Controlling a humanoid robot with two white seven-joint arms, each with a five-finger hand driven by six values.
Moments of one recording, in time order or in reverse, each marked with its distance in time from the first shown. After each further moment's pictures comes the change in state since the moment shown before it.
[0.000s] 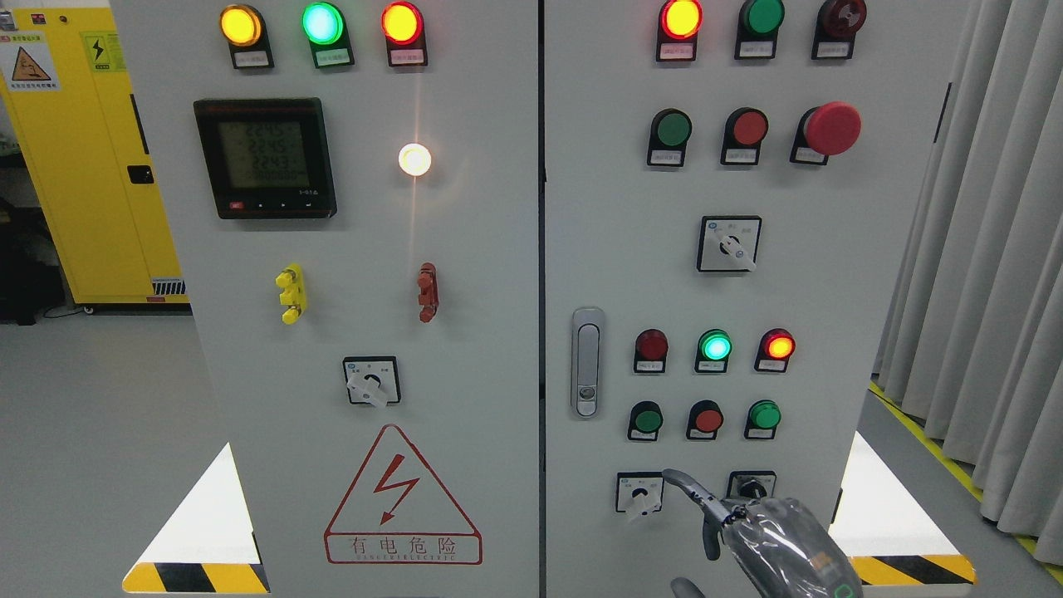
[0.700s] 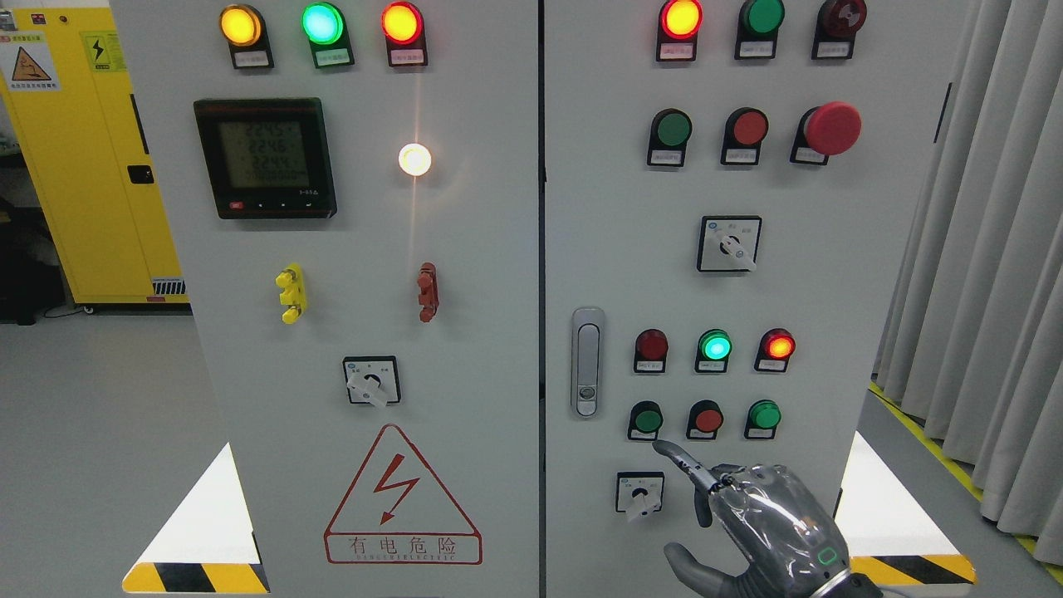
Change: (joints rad) left arm 0.000 0.000 0.000 0.000 0.000 0.000 0.000; right arm -0.084 0.005 0.017 0.059 0.063 0.002 0.005
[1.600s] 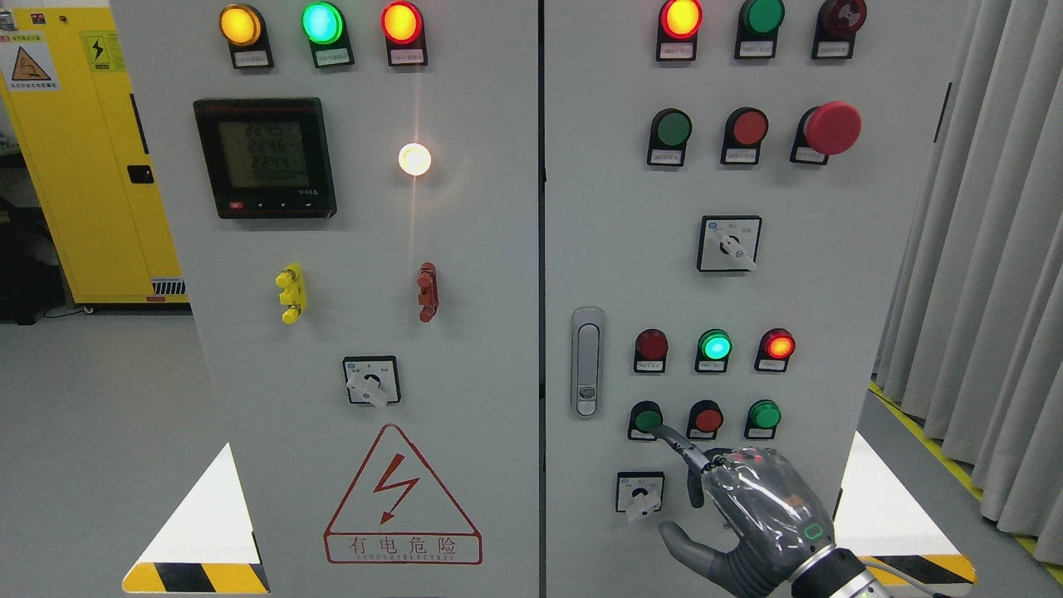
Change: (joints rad) left arm 0.000 0.000 0.000 0.000 0.000 0.003 0.000; right arm -0.056 0.002 0.006 0.081 0.007 0.017 -0.007
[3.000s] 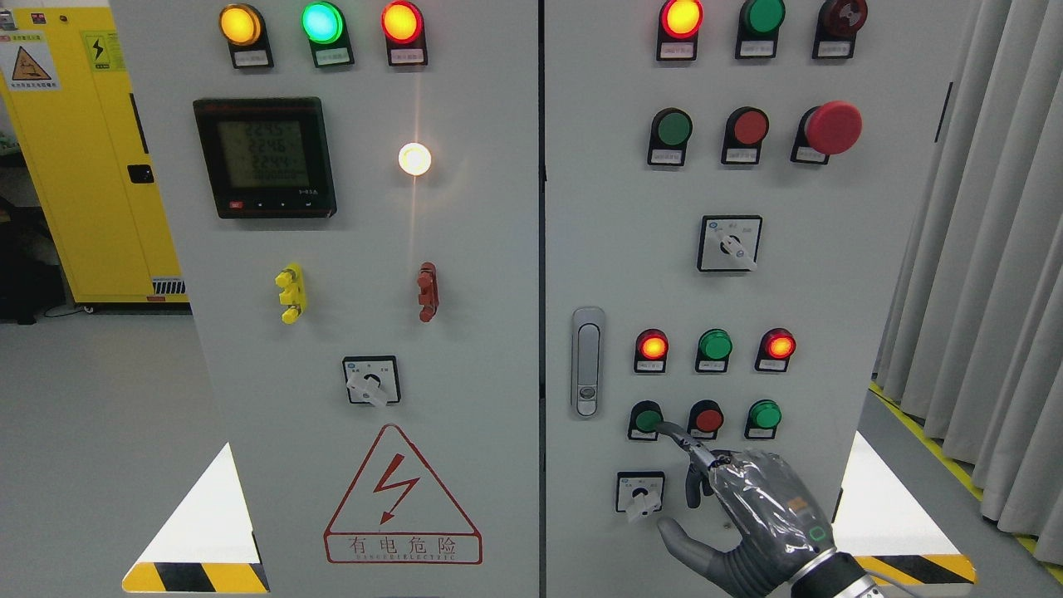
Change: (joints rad) left arm 0.000 0.000 0.000 0.000 0.000 -0.004 0.000; right arm 0.066 0.001 0.004 -0.012 -0.233 0.055 -0.005
